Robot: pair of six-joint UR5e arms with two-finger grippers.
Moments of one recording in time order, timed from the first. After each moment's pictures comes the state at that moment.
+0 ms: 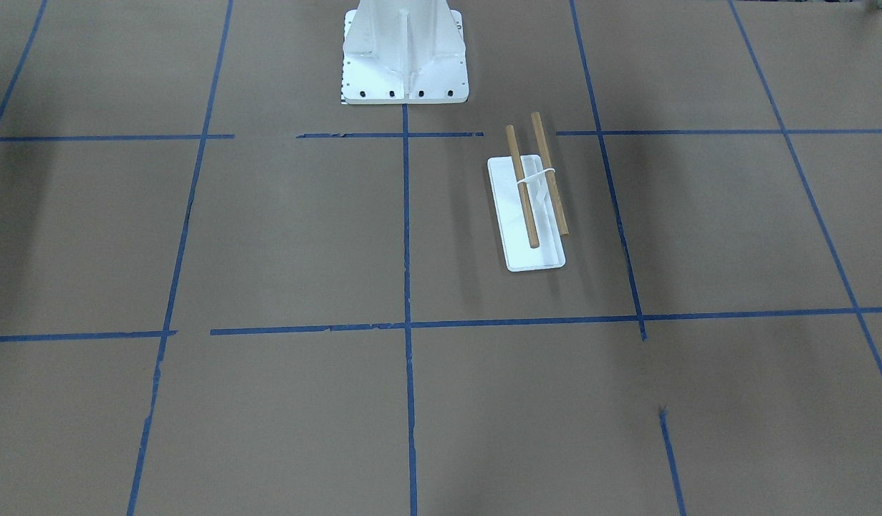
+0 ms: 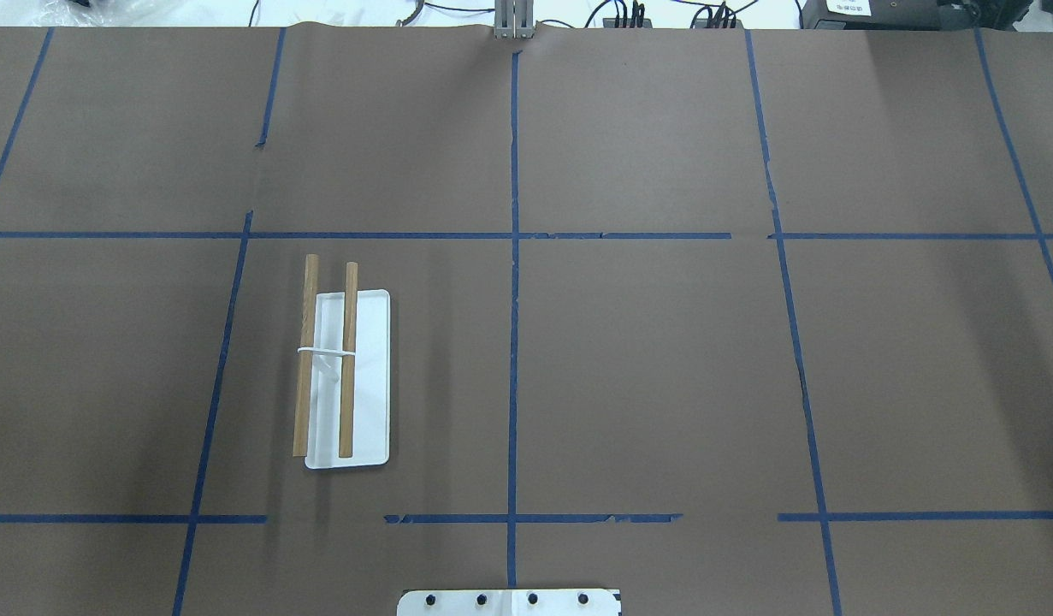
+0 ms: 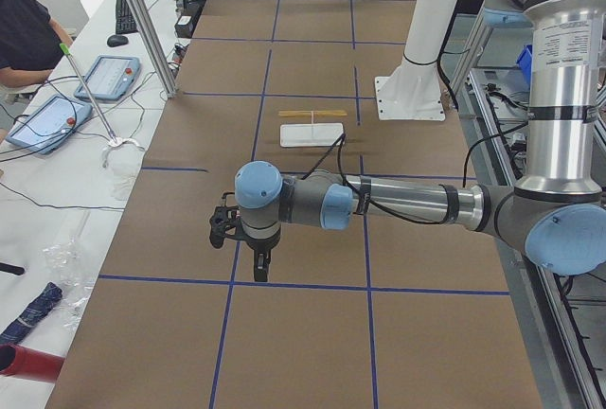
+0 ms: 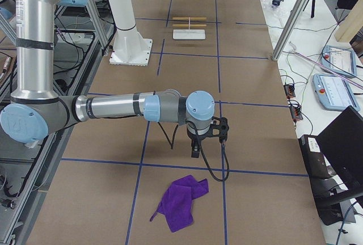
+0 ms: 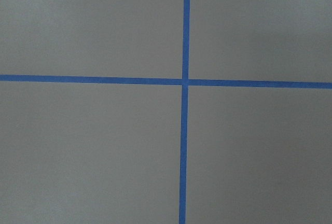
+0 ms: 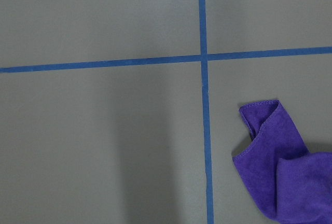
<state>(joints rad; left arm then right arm) -1.57 -1.51 -1.71 -1.61 -2.36 -0.10 1.61 -1.66 1.80 -1.71 2.45 0.03</state>
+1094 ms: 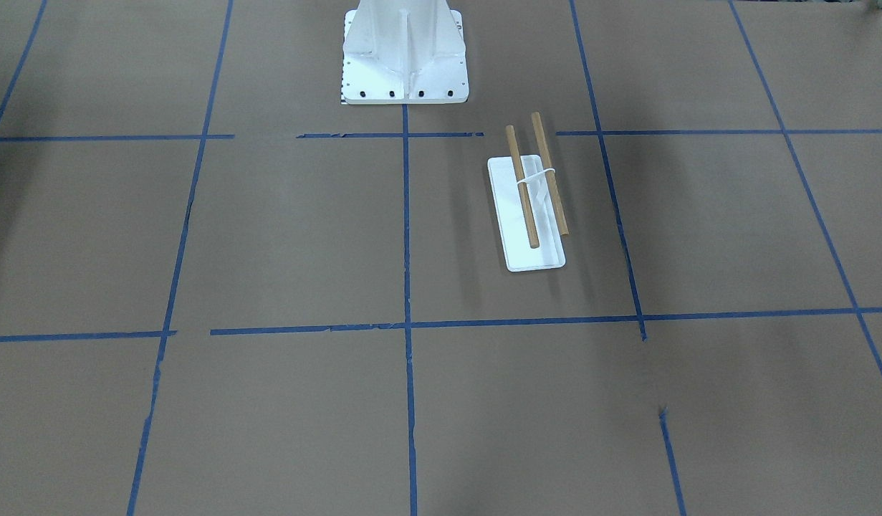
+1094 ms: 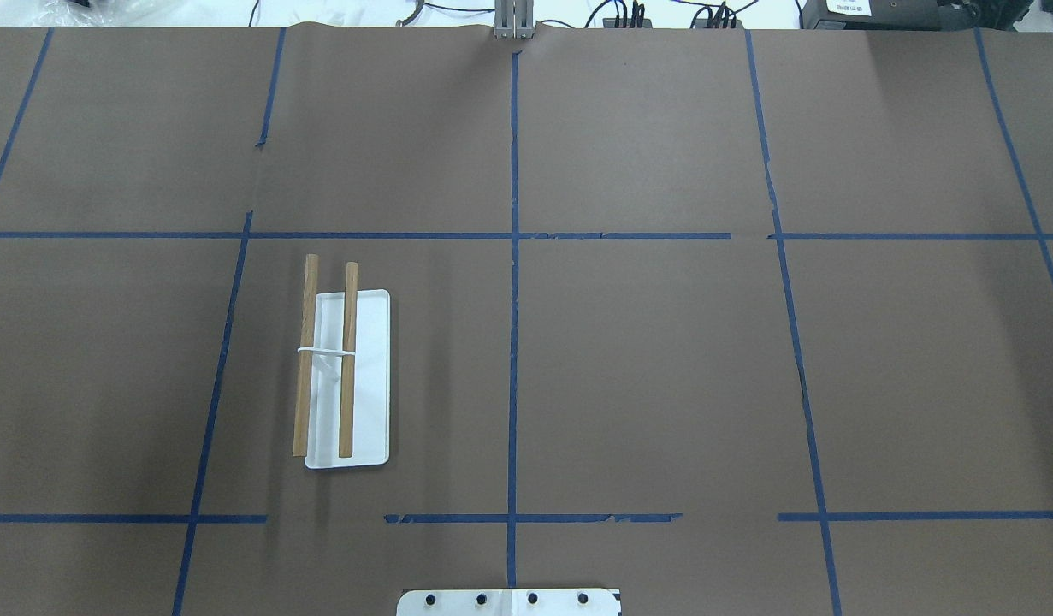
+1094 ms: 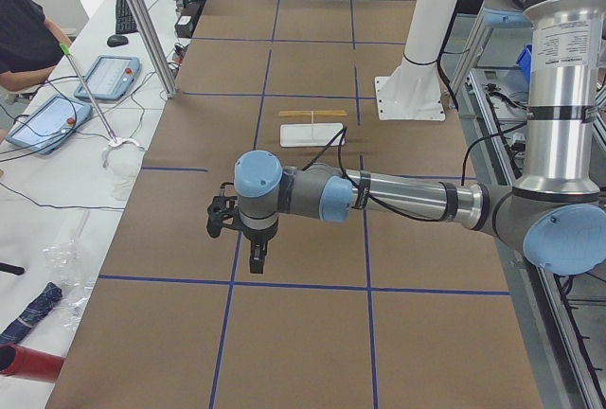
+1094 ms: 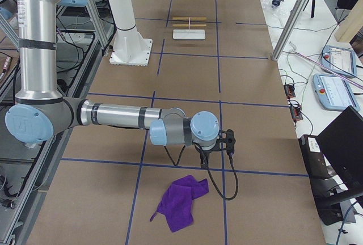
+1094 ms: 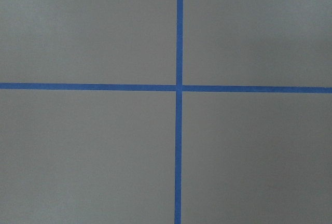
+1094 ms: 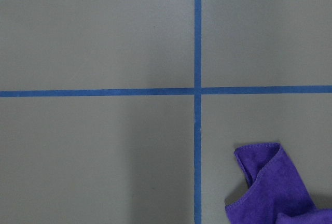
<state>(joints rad) -1.57 -1.52 -1.75 -1.61 -2.36 -0.10 1.60 -1.62 1.56 -1.40 2.50 0.08</state>
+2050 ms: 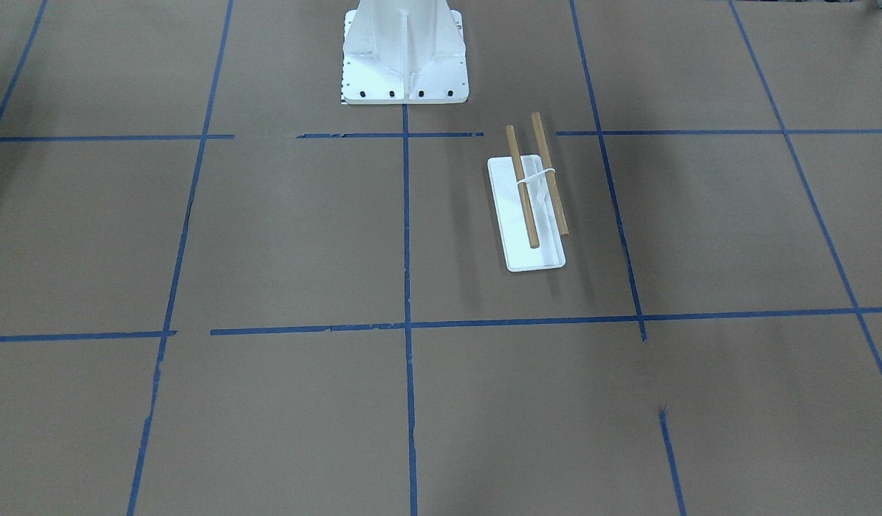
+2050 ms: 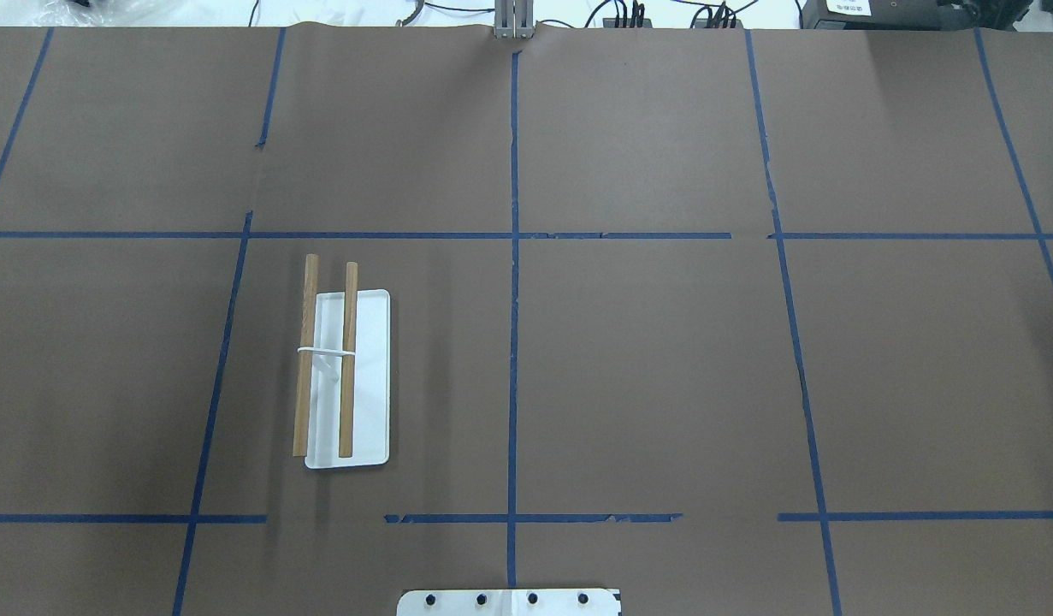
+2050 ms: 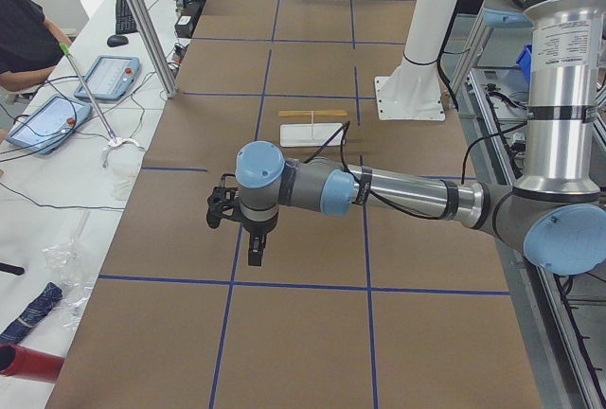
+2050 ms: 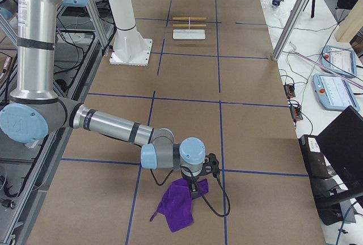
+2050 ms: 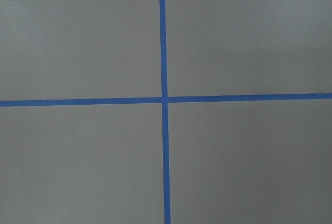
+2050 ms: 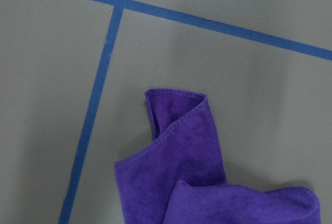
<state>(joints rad) -1.57 -1.52 -1.77 -1.61 -2.36 -0.10 1.53 -1.70 1.39 -1.16 2.30 -0.14</state>
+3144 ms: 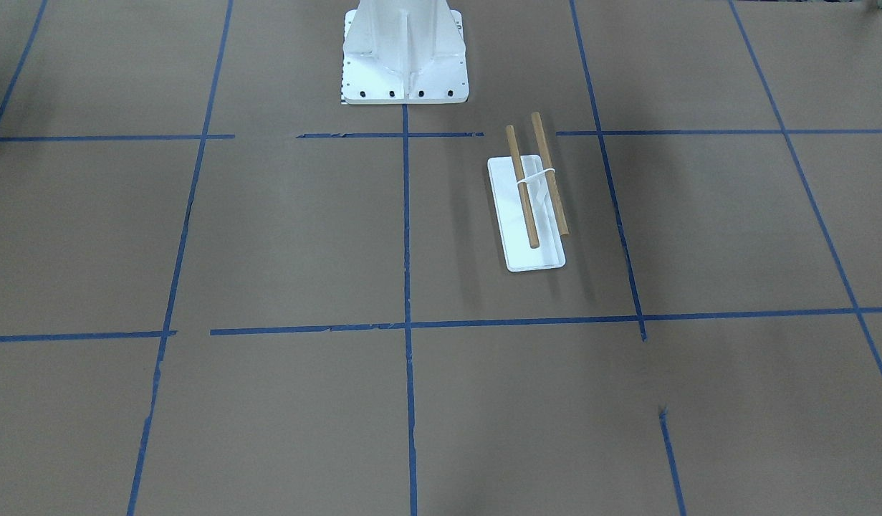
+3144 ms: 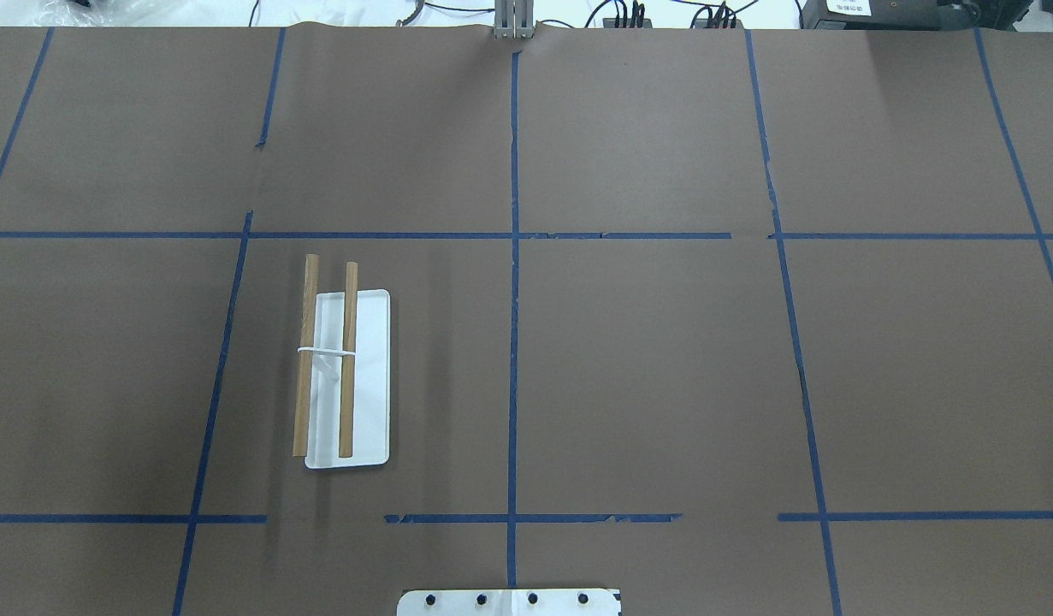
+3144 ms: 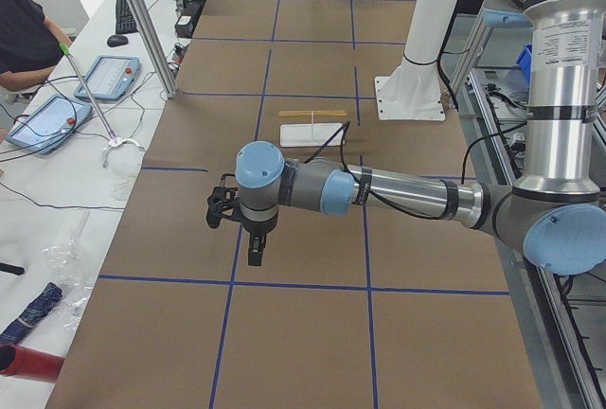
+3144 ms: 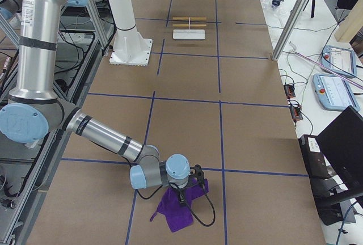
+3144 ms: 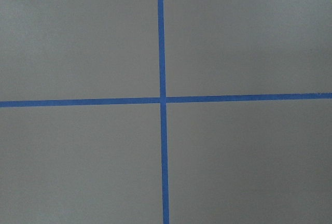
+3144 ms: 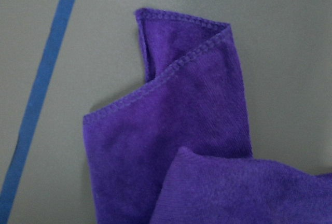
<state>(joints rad) -1.57 -1.52 -1.77 -1.61 -2.37 -0.10 1.41 -1.73 1.21 -0.89 2.29 -0.06</state>
